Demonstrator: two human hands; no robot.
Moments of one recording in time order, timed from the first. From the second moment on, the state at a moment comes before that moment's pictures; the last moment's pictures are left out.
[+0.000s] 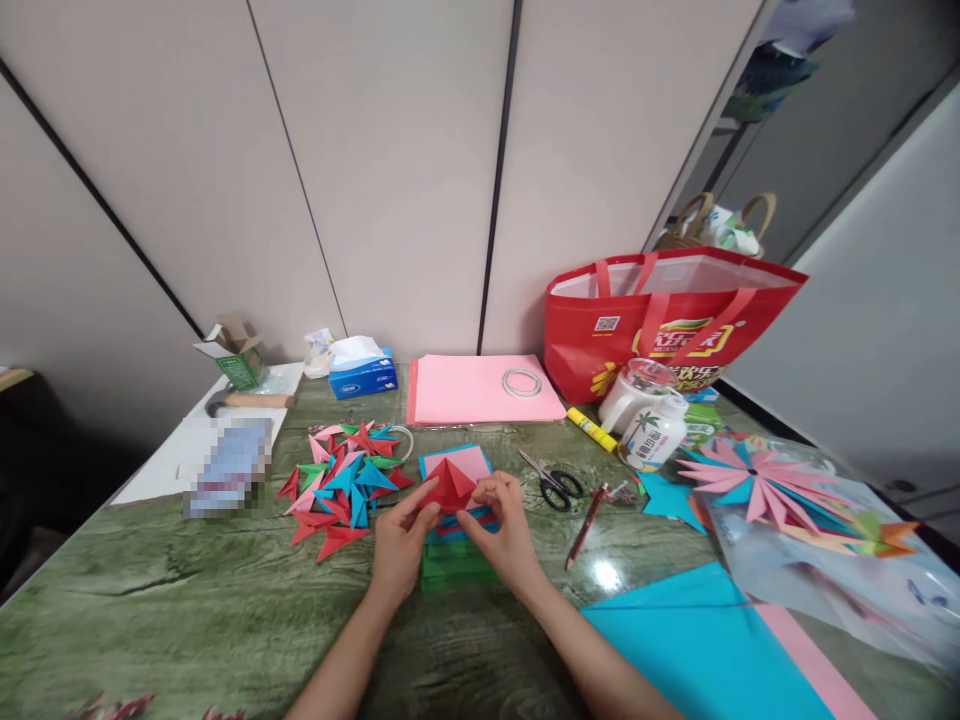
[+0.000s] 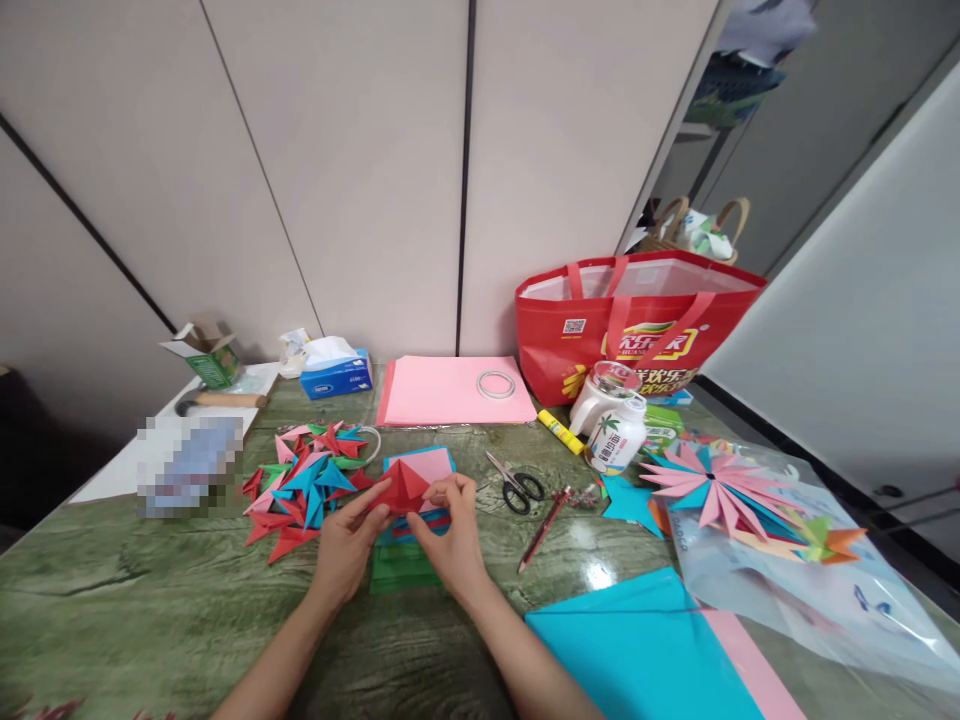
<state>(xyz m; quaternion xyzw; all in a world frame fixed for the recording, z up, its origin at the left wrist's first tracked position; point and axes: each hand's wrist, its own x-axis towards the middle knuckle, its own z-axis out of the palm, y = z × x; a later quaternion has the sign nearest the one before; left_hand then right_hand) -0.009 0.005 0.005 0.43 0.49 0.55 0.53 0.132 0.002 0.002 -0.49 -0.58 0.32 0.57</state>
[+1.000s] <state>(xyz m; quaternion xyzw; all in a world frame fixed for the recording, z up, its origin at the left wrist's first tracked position) -0.006 0.004 0.014 0.34 0.46 0.58 0.58 0.141 0.008 0.002 -0.46 -0.55 0.43 0.56</state>
